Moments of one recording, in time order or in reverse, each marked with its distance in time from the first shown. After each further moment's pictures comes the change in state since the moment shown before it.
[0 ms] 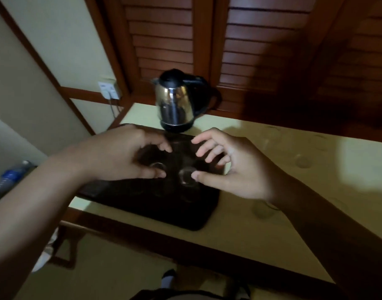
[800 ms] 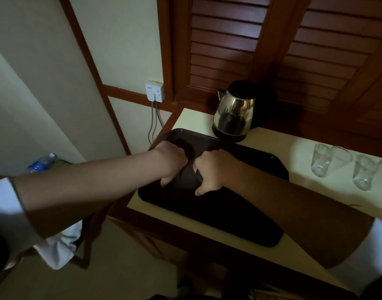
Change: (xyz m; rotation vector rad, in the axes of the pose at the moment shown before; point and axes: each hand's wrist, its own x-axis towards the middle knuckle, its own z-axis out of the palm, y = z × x) left_hand -0.005 -0.131 0.029 0.670 -0.578 -0.267; right_hand 0.181 -0.059 0.178 -0.926 -0.603 0.110
